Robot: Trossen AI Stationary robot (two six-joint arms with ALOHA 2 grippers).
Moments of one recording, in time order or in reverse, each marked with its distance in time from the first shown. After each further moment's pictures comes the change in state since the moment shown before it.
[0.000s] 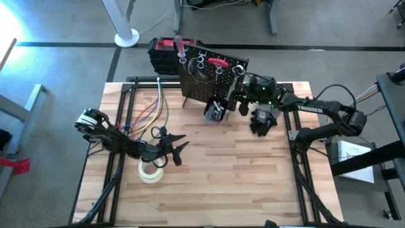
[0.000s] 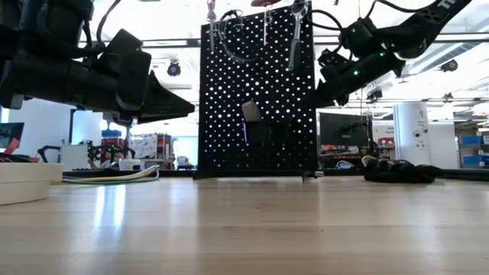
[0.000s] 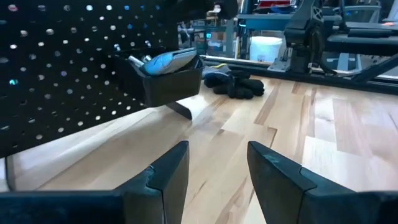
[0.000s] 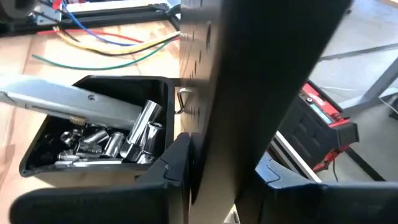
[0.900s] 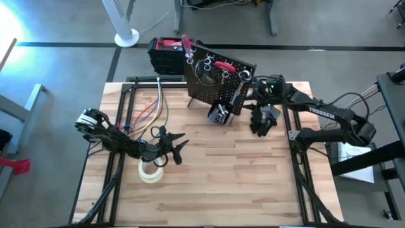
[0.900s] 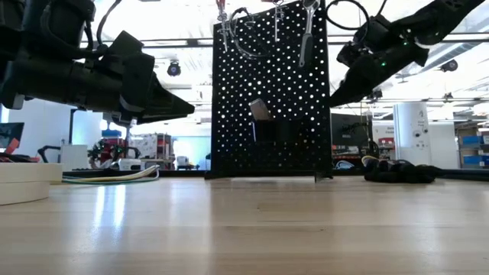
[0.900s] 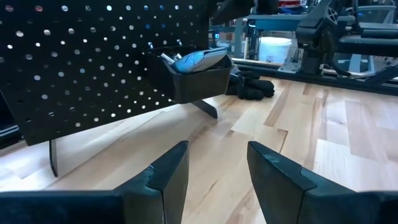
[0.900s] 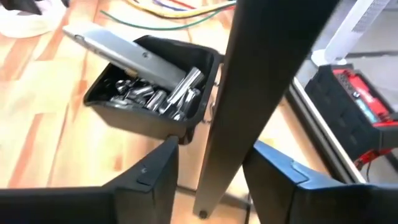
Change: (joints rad) left arm 0.008 0.000 0.000 -0.005 -0.030 -0.007; right arm -0.088 -0.174 -0.003 -0.347 -0.261 -0.191
